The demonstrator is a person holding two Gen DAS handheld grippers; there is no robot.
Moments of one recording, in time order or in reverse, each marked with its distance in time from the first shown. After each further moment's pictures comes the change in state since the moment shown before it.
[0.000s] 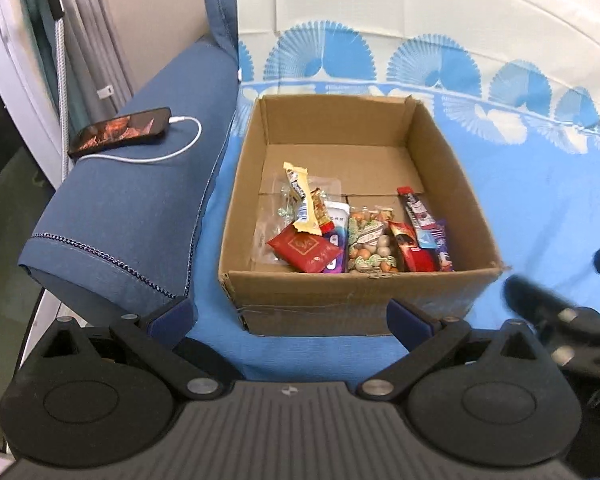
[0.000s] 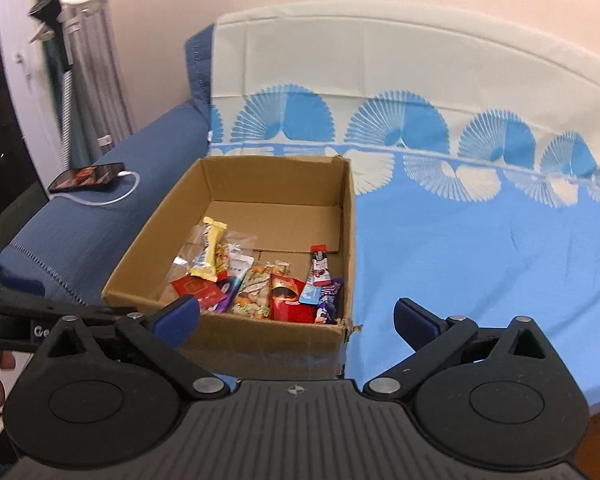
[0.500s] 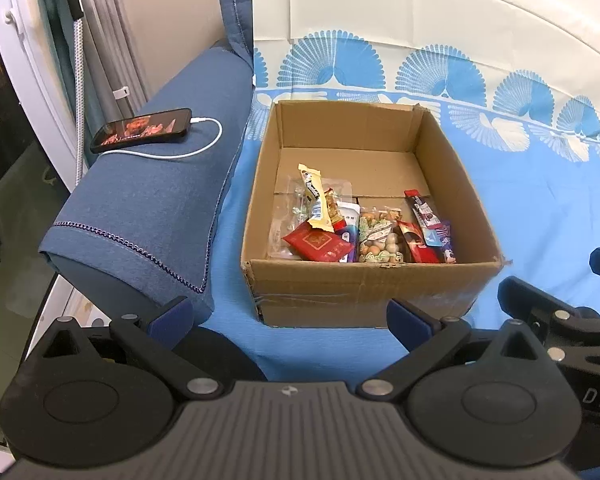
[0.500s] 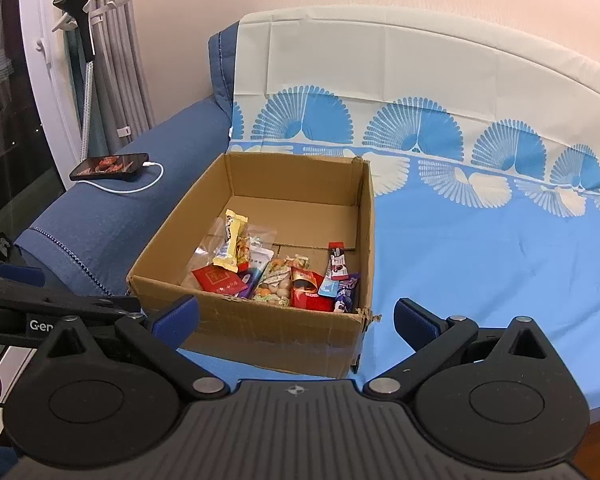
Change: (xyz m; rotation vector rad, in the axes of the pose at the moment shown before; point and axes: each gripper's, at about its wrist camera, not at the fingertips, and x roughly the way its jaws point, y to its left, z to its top) left arm -0.022 0.013 -0.014 -0.025 -0.022 0.007; right arm -0.018 0.015 -0.005 -0.031 -0.004 0.023
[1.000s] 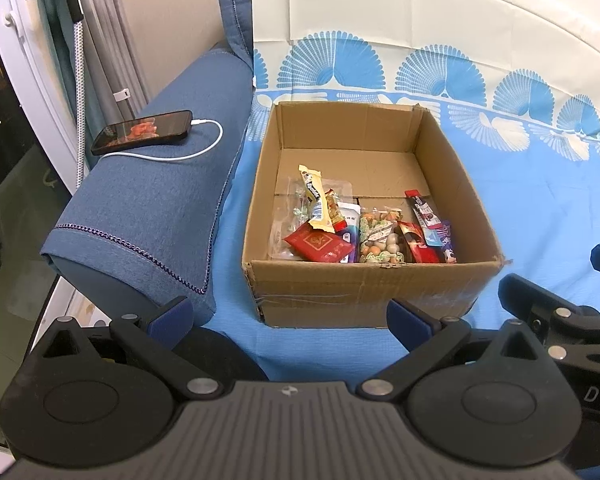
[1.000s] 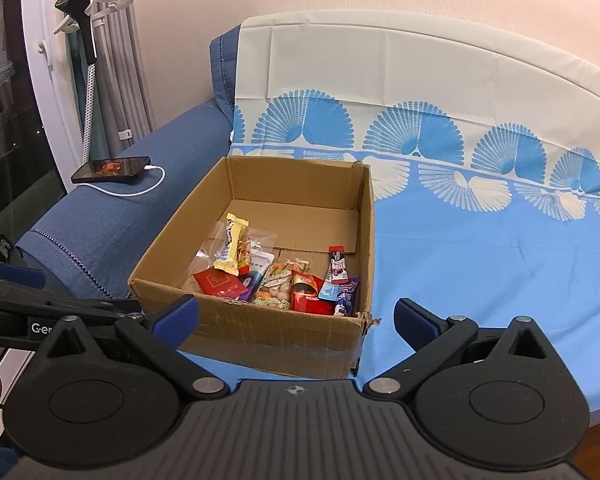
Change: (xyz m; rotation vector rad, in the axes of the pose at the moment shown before) left arm -0.001 -0.001 -0.002 0.004 -0.003 0.006; right arm -0.002 0.001 0.000 0.000 -0.009 0.000
